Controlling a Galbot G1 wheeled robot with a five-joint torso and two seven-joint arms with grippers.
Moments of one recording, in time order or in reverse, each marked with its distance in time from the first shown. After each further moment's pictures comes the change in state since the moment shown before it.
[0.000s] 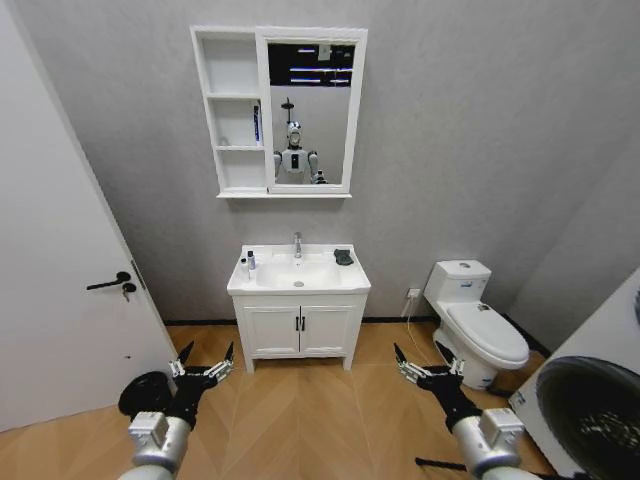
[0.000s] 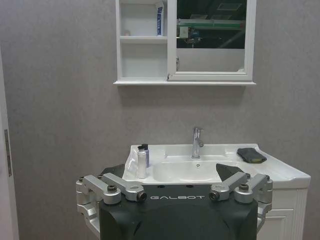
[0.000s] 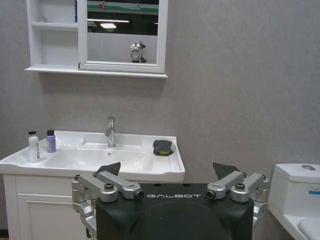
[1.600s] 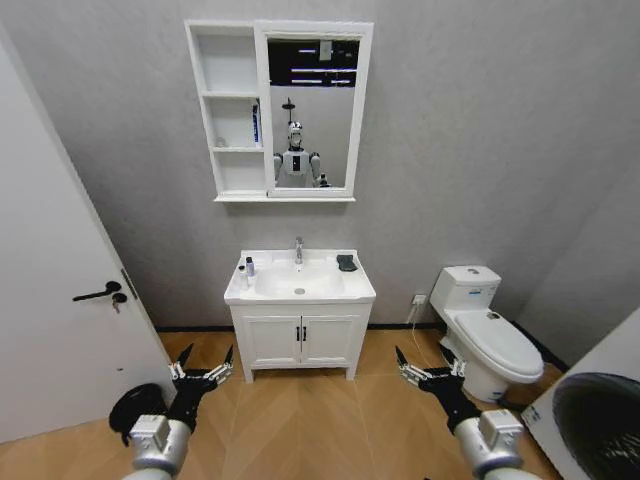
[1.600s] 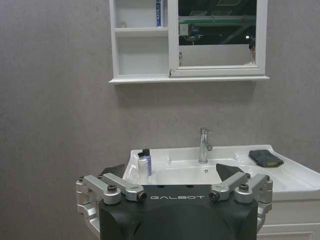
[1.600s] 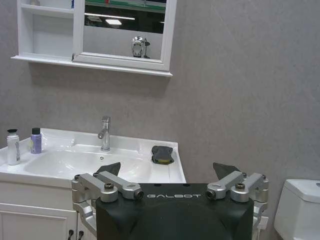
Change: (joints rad) left arm 0.015 -0.007 0.007 -0.002 0.040 -0.011 0.003; right arm -0.004 -0.005 0.017 -0.014 -0.047 0.020 -0.036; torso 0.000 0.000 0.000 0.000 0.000
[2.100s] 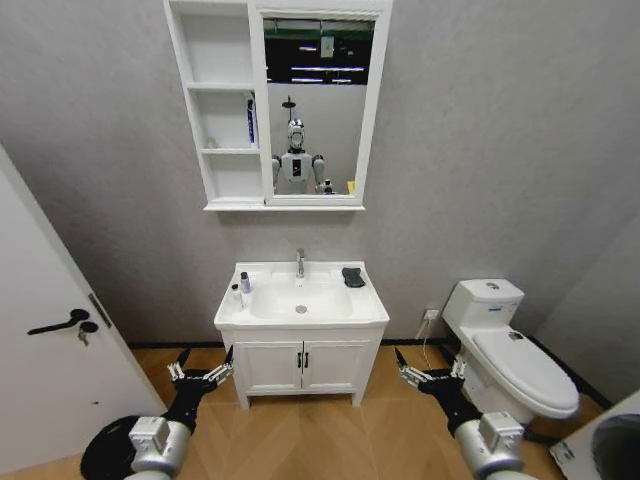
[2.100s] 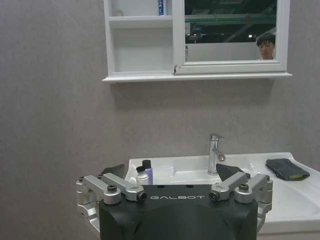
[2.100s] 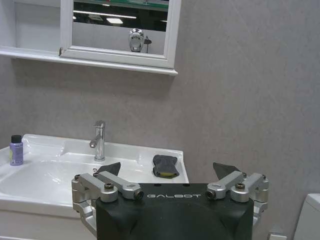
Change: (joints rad) left arm 0.009 -0.006 0.000 -0.007 0.008 -0.003 0.000; right arm -0.013 0.000 0.000 0.000 0.000 0.013 -0.004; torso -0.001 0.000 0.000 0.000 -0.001
